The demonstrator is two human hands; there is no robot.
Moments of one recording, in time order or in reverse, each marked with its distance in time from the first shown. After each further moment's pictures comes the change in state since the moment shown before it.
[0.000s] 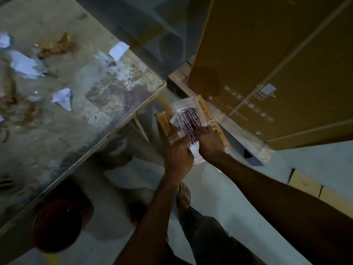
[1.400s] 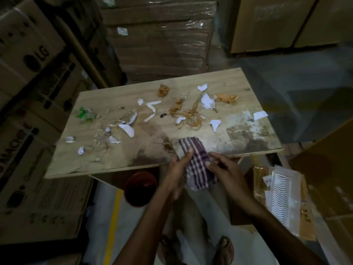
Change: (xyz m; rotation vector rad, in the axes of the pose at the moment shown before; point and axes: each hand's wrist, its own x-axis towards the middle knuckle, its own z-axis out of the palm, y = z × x) left_hand -0.220 -0.062 -0.260 -1.427 0.656 -0.380; right_hand -0.154 -0.248 -0.200 1.166 -0.257 -0.463
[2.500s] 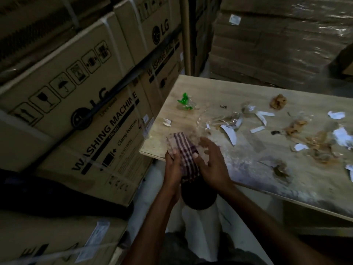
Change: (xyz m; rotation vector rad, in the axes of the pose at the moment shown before) left_hand -0.011 0.110 -0.371 -0.081 0.579 0.244; right_hand 0.082 -0.061 0.424 -0.243 -0.320 -0.419
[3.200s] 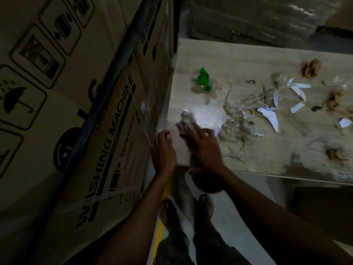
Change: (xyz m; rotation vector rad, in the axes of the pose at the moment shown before) left_hand 0.261 -0.031 -0.146 0.874 0.035 0.347; right_hand 0.160 0.076 0.210 -0.800 0.000 -0.116
